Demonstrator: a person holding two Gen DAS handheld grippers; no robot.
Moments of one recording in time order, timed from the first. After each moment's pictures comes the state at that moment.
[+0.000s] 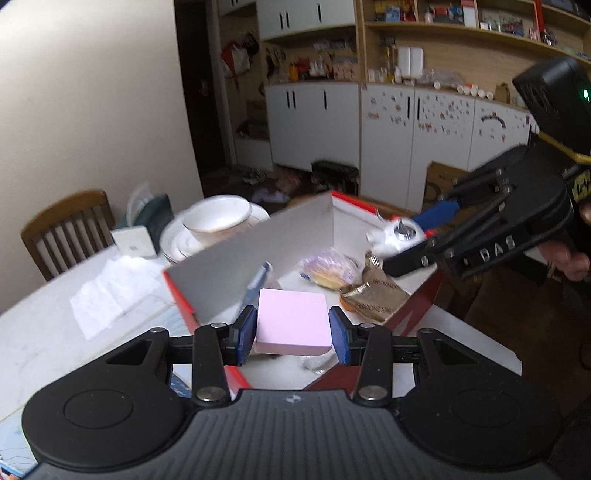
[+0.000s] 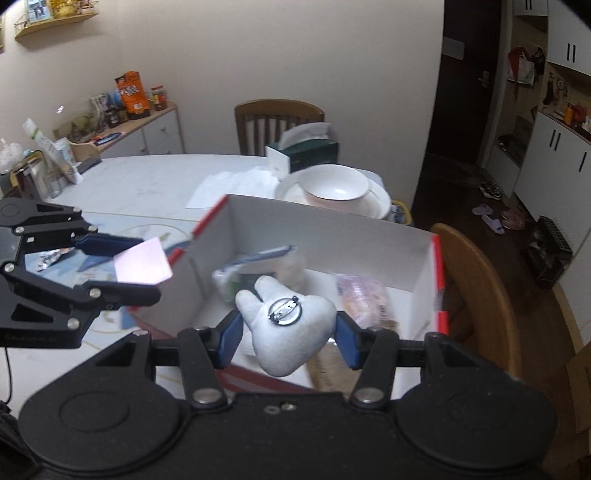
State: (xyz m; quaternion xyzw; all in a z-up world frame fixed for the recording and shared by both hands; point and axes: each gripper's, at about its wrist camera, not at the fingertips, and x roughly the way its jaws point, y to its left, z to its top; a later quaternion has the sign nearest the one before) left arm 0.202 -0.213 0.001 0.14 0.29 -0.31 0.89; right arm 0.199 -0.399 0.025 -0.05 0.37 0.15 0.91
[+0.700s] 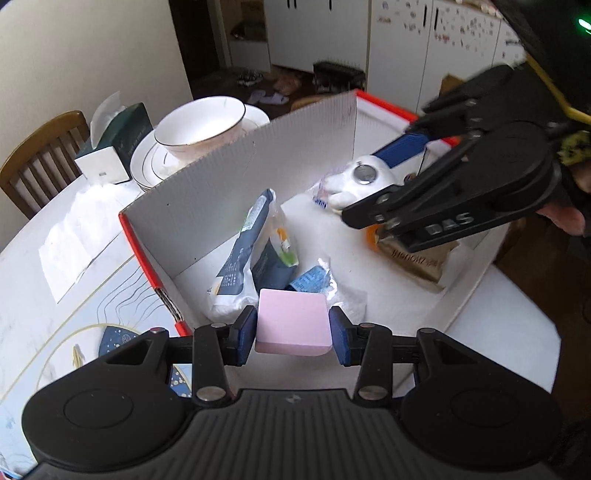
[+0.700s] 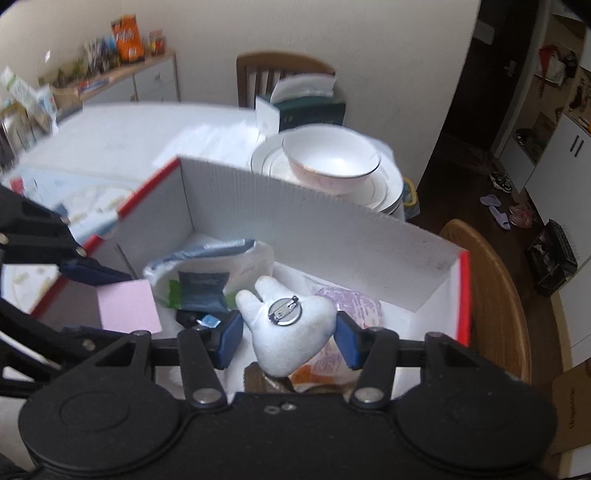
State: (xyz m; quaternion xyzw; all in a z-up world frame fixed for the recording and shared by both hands) left arm 0.282 -0.256 -0.046 0.20 0.44 -0.28 0.83; right arm 0.298 -0.386 -0.028 -0.12 0.44 0.16 0.88
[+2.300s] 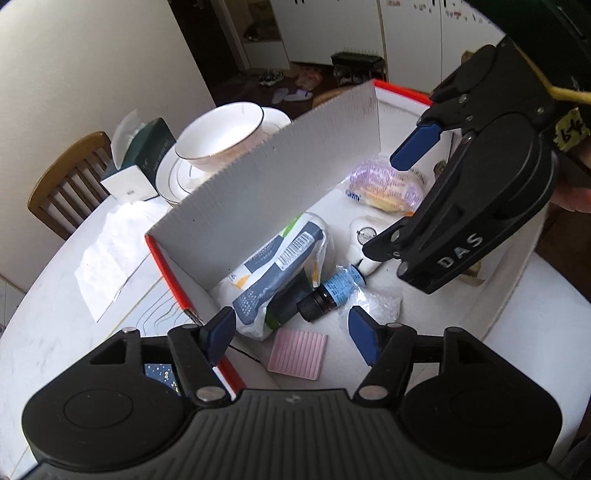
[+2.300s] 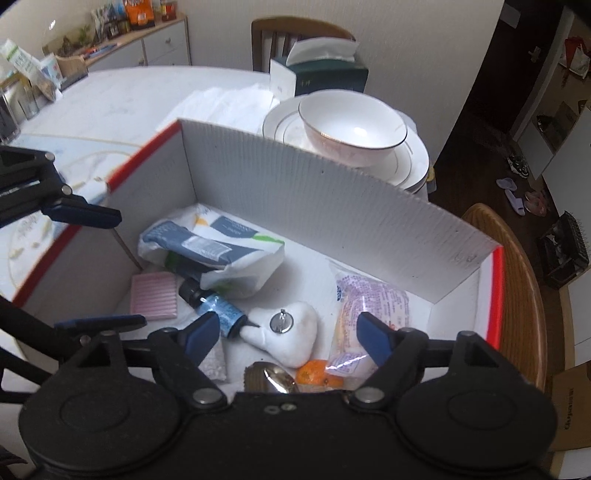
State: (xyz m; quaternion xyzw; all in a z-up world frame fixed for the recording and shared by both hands) left arm 0.281 -0.269 -0.044 0.26 0.41 -0.24 0.84; right arm 0.314 -0.386 -0.037 -0.13 0.48 0.18 0.85
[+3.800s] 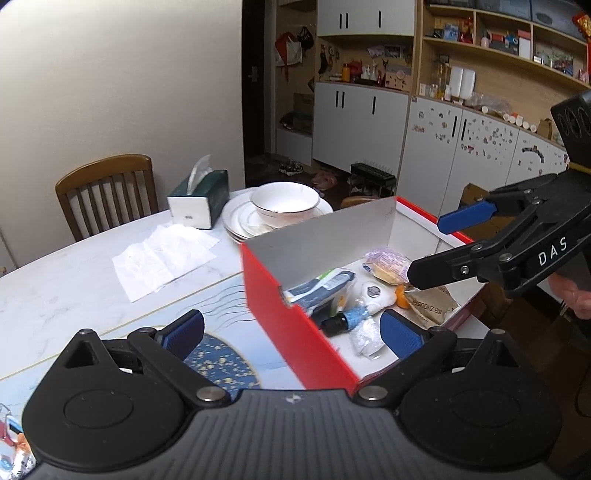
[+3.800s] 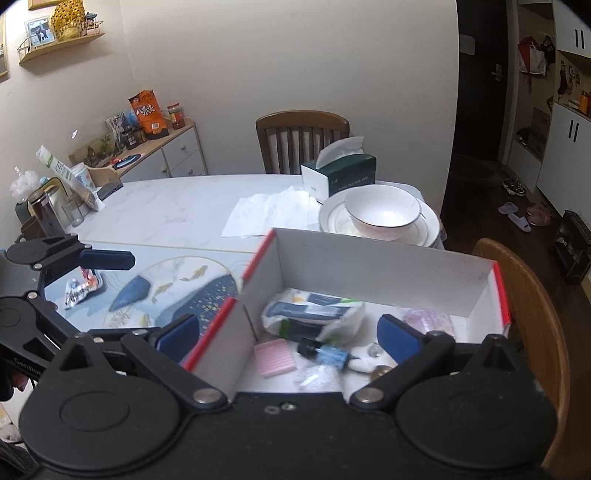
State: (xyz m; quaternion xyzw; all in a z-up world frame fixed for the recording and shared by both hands) left arm 0.219 -0.133 0.013 0.08 0.30 -0.25 0.92; right arm 0.224 -0.345 0.036 0.00 0.36 0.18 0.91
